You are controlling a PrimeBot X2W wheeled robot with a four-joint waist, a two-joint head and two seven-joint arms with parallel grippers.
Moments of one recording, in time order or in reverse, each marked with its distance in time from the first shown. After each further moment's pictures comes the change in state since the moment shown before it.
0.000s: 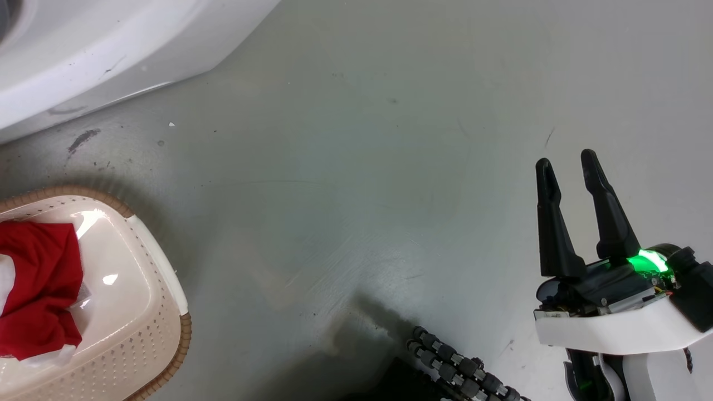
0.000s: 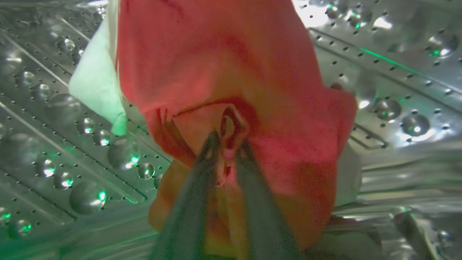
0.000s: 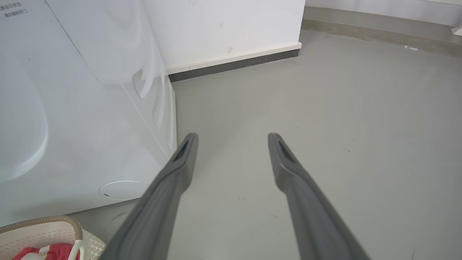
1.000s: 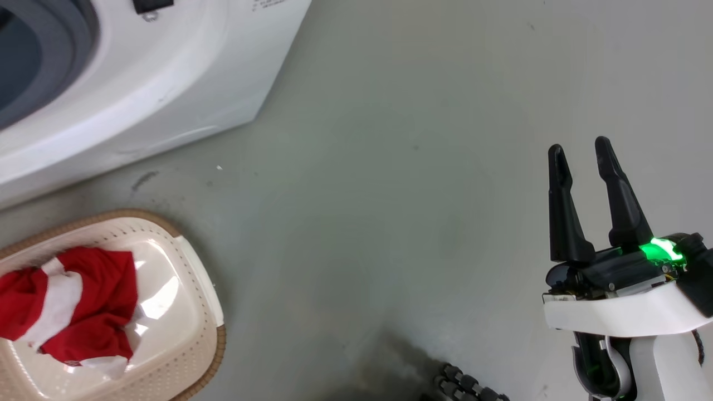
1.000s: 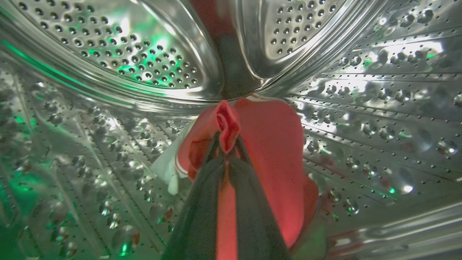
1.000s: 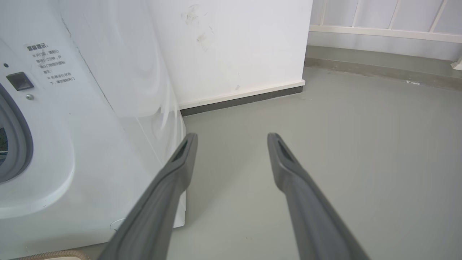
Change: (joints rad) left arm 0.232 -0.082 0.115 0.127 -0.102 0.063 -0.766; right arm -0.043 0.001 -0.037 0.037 -0.033 0.000 0.000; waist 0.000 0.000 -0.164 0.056
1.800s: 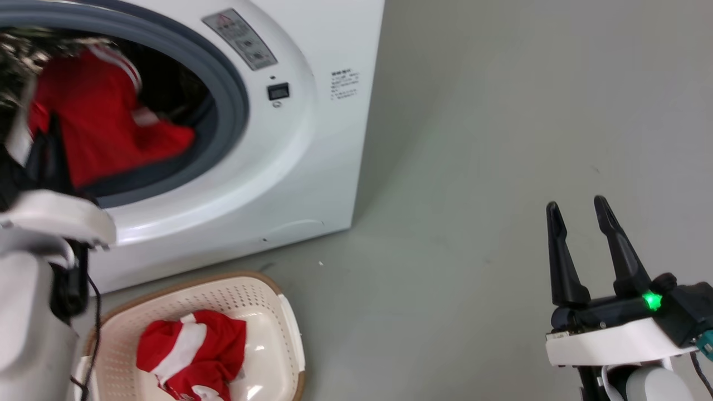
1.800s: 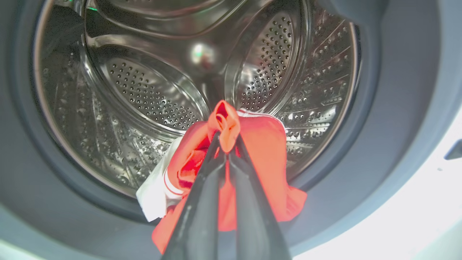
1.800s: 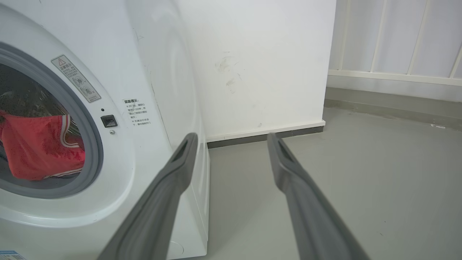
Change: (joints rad) left arm 0.635 -0.231 0.070 -0.332 -0.100 0.054 -0.252; right arm 0.113 0.001 -0.056 0.077 -0.146 0.000 0.002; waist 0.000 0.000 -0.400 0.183
